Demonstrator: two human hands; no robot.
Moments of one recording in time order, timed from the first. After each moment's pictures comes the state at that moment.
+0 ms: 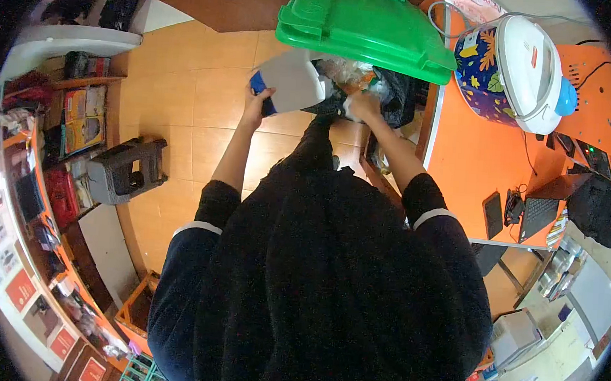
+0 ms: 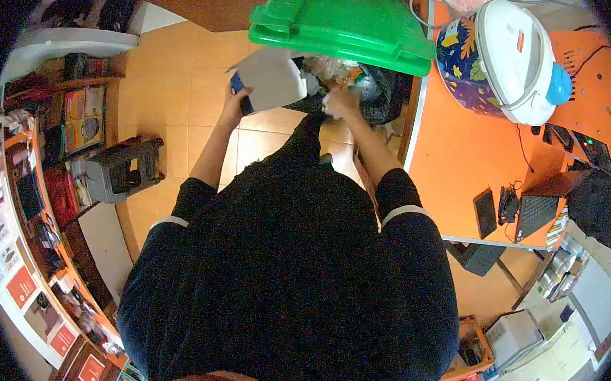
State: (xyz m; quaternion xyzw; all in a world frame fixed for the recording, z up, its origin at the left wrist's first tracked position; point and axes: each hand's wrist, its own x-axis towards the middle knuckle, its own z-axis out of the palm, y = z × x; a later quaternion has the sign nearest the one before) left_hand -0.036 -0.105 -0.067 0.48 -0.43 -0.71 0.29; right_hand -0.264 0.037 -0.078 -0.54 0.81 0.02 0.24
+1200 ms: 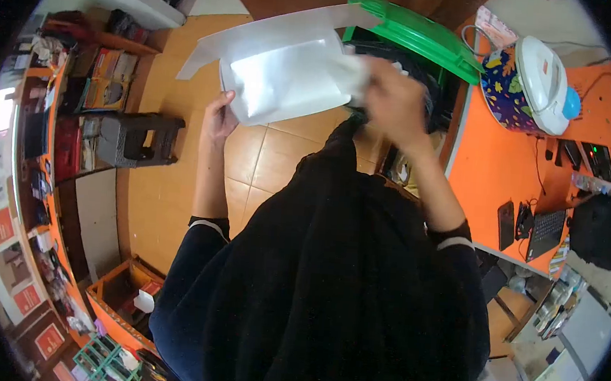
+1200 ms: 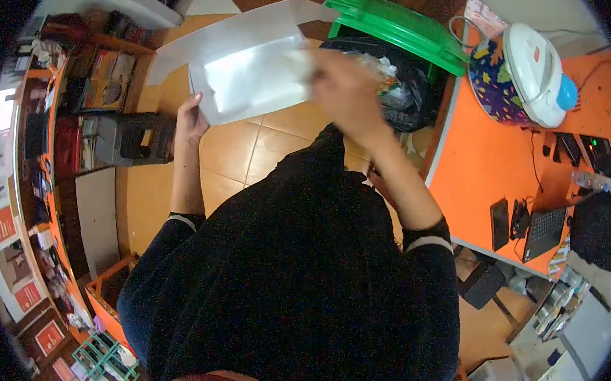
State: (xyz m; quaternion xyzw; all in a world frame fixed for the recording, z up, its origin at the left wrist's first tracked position) left_hand 0.134 -0.044 0.100 0.27 -0.33 -0.83 0.37; right_hand -0.134 0.080 0.192 -0.67 0.58 -0.46 0.08
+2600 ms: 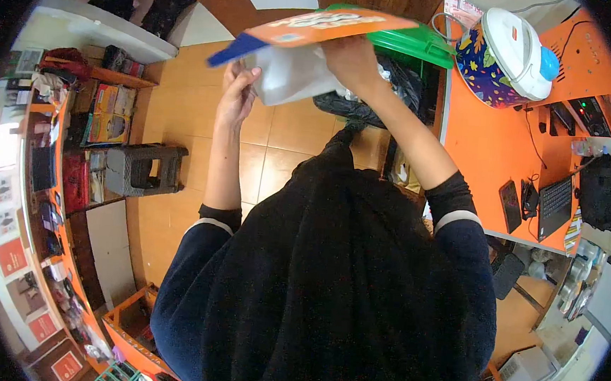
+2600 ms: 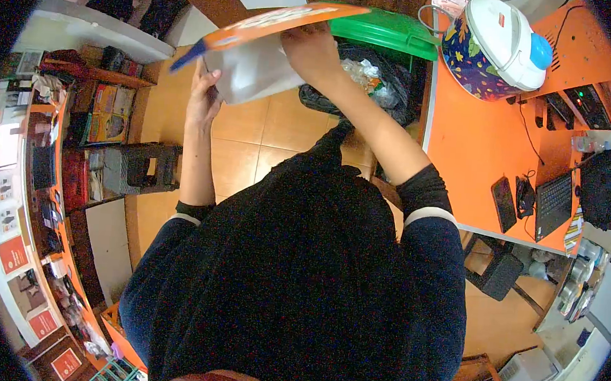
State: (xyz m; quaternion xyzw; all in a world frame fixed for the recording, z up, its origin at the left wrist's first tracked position) left_hand 0.032 -0.030 0.171 0.22 -0.52 -0.72 0.41; right_hand -0.162 0.021 0.153 -0.67 0.63 -0.29 -0.26
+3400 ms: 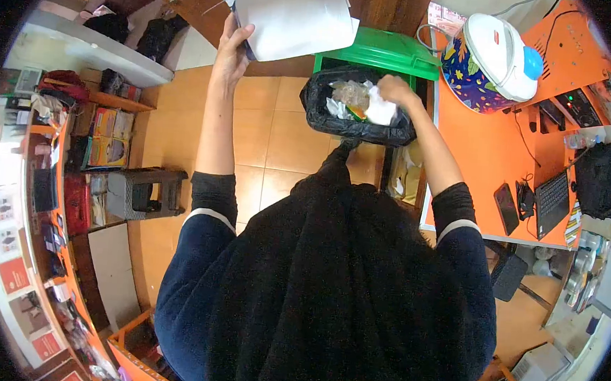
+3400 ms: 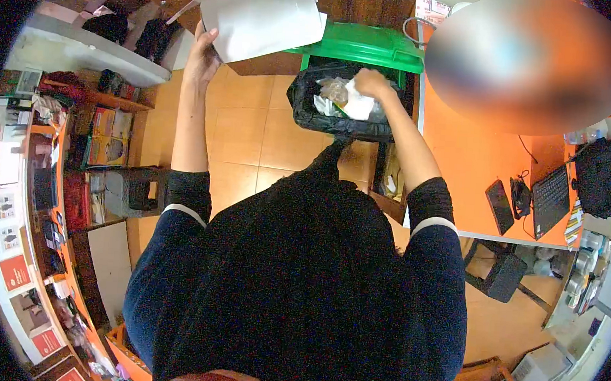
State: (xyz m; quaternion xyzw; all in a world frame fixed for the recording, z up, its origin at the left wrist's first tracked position) left_hand -0.028 -0.118 0.199 0.16 -0.56 -0.69 0.42; right_hand -0.308 0.039 0.029 -0.56 0.81 -0.05 0.17
